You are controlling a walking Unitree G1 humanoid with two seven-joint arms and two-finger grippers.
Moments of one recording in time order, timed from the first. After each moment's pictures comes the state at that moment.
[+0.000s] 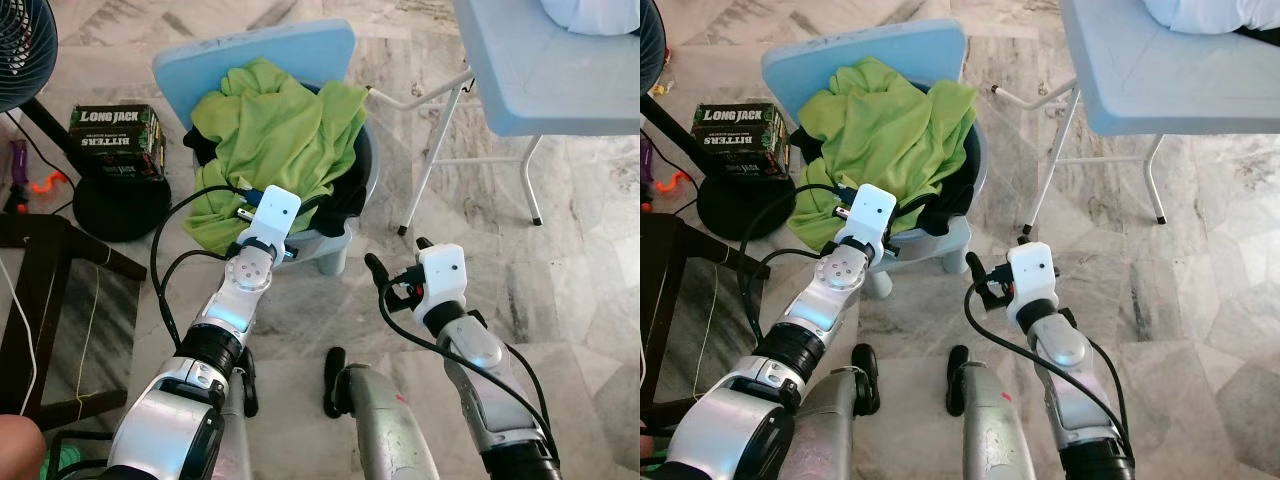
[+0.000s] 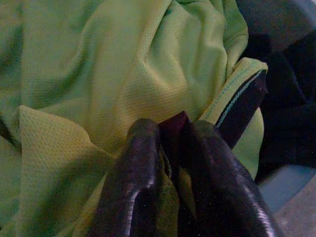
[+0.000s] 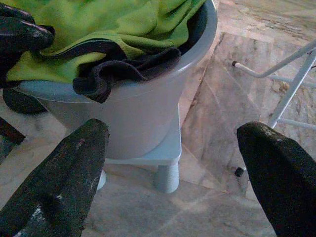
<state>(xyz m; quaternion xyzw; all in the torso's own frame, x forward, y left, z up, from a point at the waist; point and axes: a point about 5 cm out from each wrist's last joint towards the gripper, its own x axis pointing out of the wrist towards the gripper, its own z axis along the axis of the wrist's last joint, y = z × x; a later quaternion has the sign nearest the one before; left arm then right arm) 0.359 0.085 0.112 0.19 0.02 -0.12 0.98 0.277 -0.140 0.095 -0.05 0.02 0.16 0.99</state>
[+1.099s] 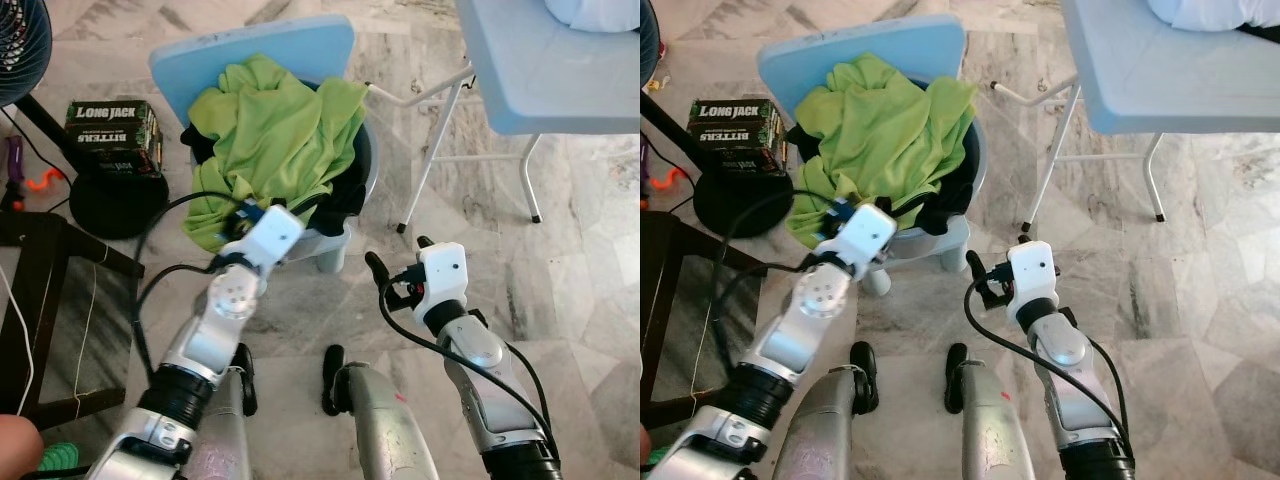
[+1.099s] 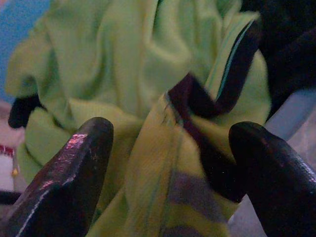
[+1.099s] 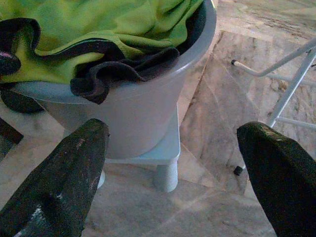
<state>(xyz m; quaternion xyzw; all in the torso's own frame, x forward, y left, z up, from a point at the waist) 0.328 0.106 0.117 0.32 0.01 -0.12 0.94 0.278 -0.139 0.098 -0.05 0.02 0.15 0.99</state>
